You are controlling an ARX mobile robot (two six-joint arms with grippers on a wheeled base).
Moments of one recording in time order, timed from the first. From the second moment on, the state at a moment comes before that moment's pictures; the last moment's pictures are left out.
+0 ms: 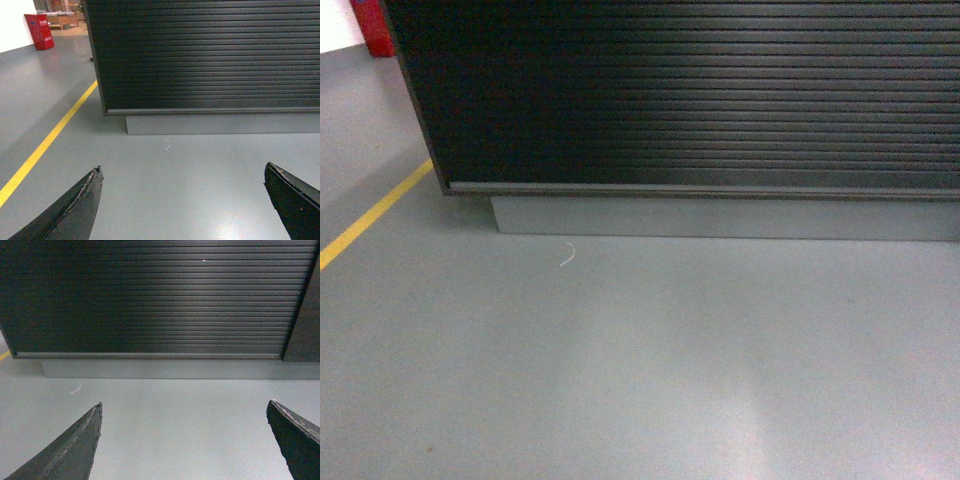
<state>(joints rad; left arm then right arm) 0.00 0.01 0.01 0.00 0.00 0.00 0.00 0.01 0.01 0.00 0.00 0.00</state>
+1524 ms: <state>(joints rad) 0.00 0.01 0.01 0.00 0.00 0.00 0.00 0.01 0.01 0.00 0.00 0.00</state>
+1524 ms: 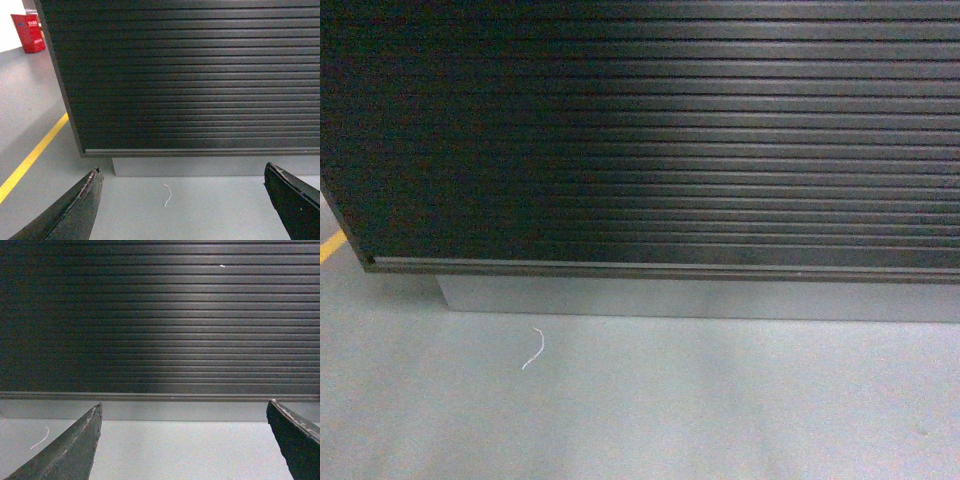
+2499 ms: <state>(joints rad) 0.00 0.01 0.01 0.00 0.00 0.00 0.00 0.01 0.01 0.00 0.00 0.00</state>
